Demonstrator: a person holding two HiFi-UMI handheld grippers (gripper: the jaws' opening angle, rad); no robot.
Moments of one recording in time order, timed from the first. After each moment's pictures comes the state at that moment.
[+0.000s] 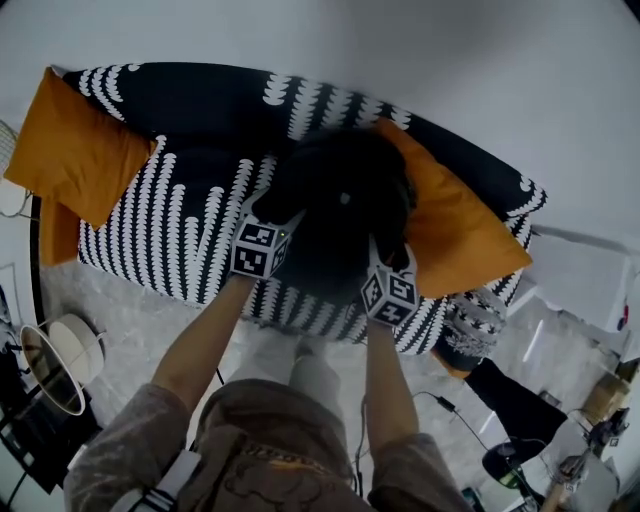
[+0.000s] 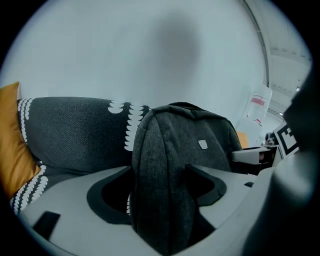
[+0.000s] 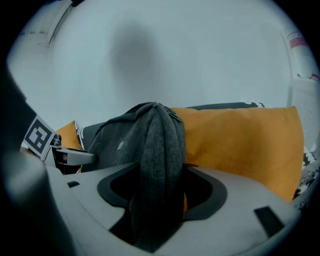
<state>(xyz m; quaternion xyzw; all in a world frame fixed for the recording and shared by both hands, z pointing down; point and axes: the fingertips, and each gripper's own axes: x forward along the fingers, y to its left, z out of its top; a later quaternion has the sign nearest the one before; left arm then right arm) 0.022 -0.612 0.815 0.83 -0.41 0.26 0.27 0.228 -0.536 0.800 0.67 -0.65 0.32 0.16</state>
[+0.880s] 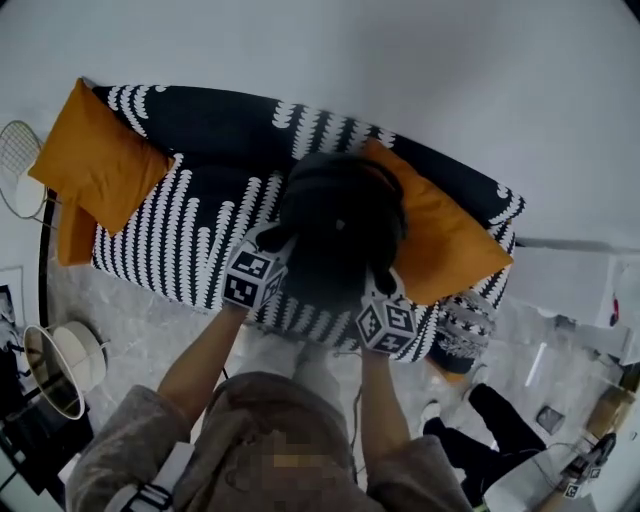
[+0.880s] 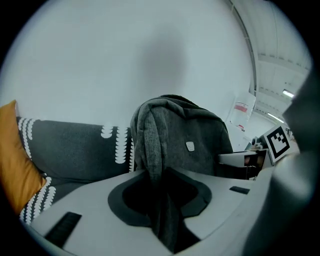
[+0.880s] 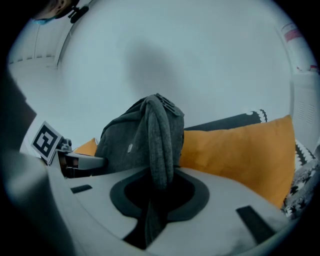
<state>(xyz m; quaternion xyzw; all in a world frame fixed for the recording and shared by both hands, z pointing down) 0.021 -0.557 0.698 0.86 -0.37 0.25 0.25 0.191 -0.495 0.697 0.63 -0.70 0.32 0.09</state>
